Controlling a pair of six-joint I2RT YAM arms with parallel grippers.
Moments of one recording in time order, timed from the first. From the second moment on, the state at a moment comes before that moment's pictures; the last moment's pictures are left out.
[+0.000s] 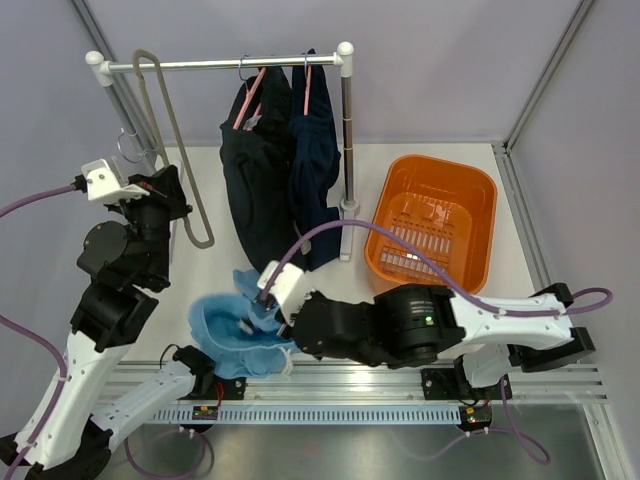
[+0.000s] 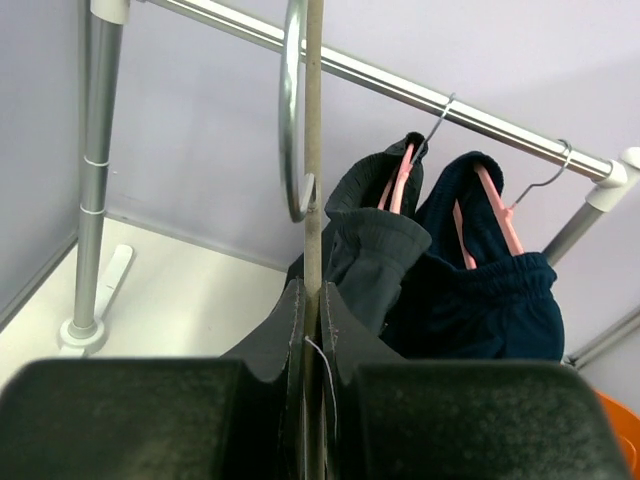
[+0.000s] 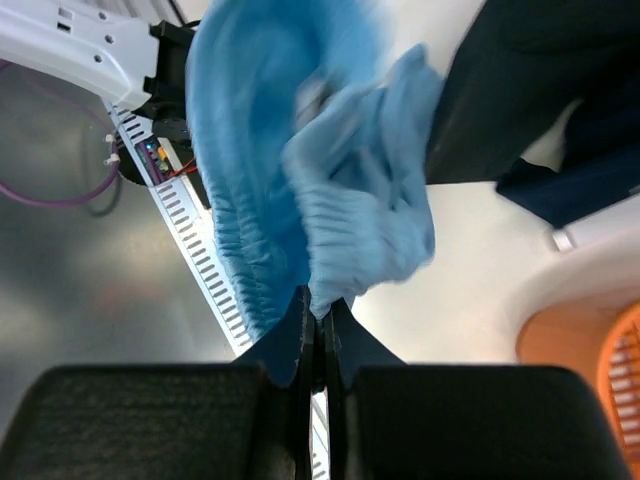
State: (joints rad) left arm -0.56 0.73 1.20 -0.26 -0.65 -0.25; right arm 1.68 1.55 1.91 -1.07 0.51 0.34
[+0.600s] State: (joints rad) left arm -0.56 0.73 1.20 -0.38 -0.57 -0.27; right arm 1.35 1.36 2.12 -1.01 0.95 0.16
